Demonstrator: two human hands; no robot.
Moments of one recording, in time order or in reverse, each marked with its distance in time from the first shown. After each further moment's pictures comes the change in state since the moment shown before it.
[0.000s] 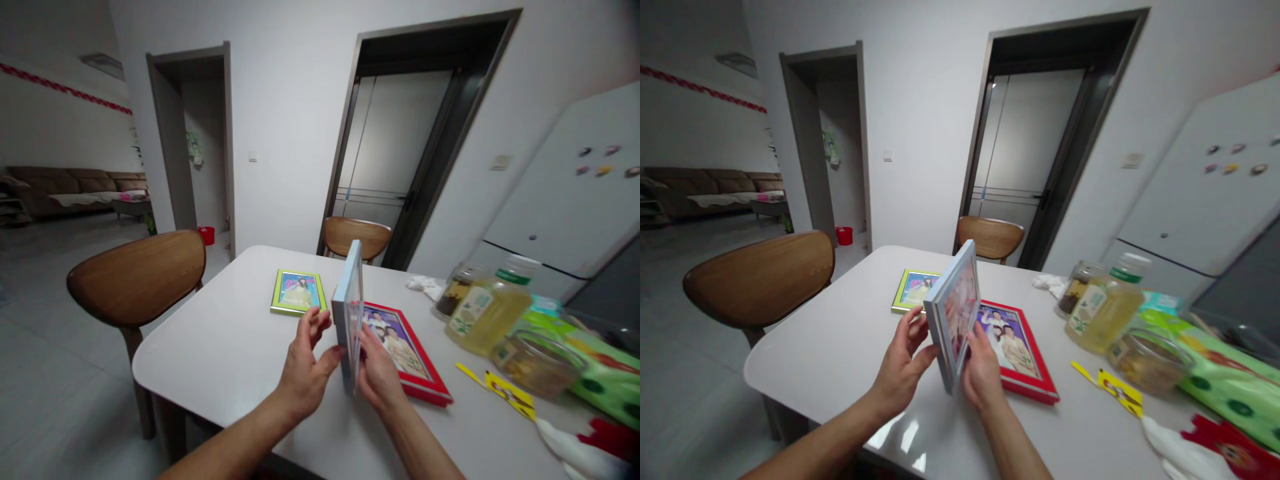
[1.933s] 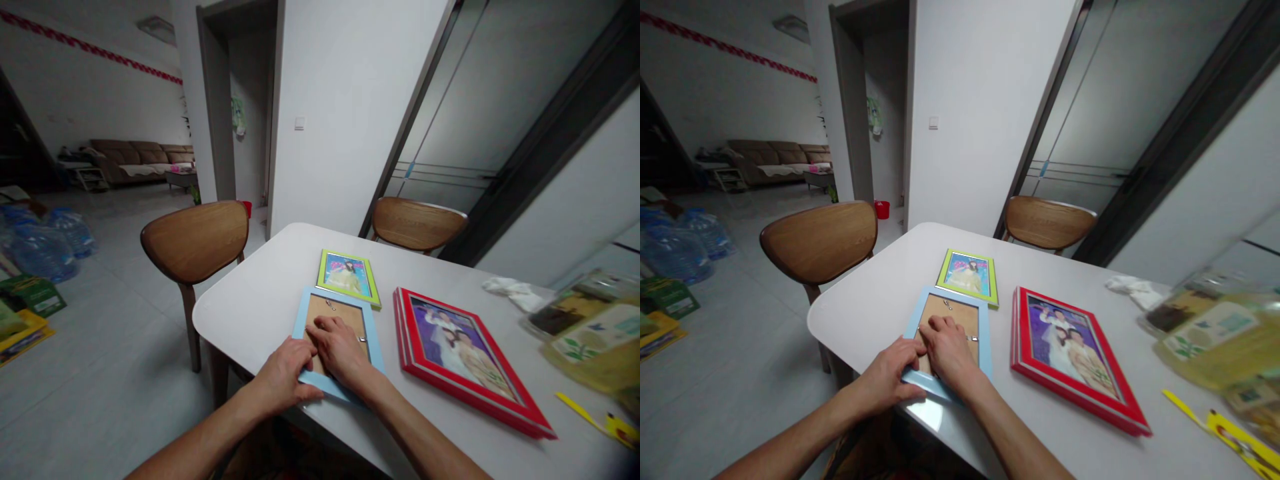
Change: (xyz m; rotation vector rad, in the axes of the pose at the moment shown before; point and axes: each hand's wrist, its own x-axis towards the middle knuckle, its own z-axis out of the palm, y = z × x) left_hand -0.064 -0.025 -0.109 0.916 -0.320 -0.148; right_hand -0.017 0.064 0.074 -1.528 -0.870 -0.630
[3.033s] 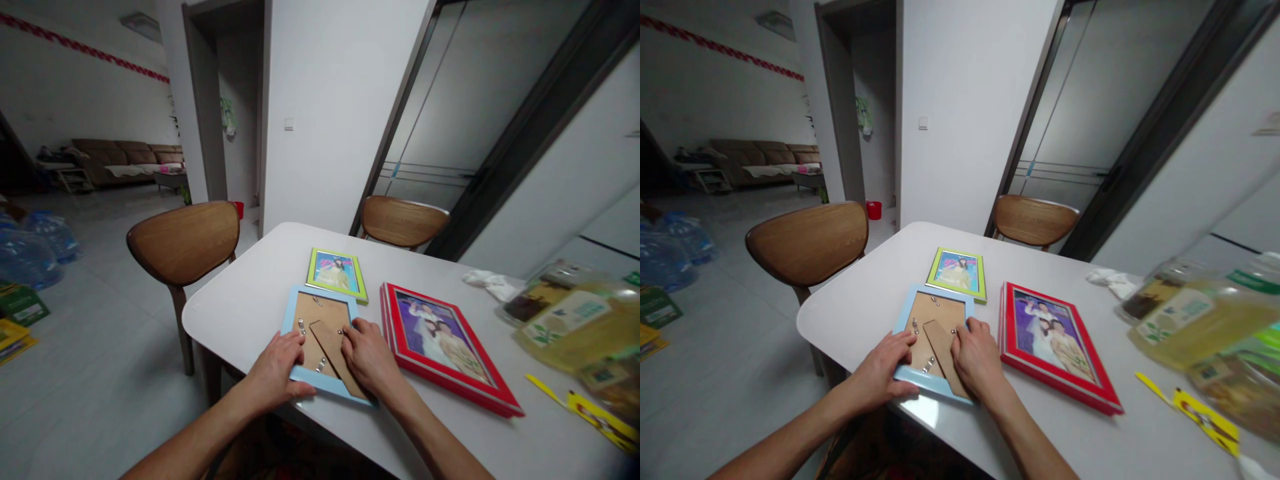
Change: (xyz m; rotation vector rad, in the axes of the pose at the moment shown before) left_hand -0.001 0.002 0.002 0.055 -0.039 -0.049; right_hand -0.039 0.034 -0.017 -0.152 0.076 0.349
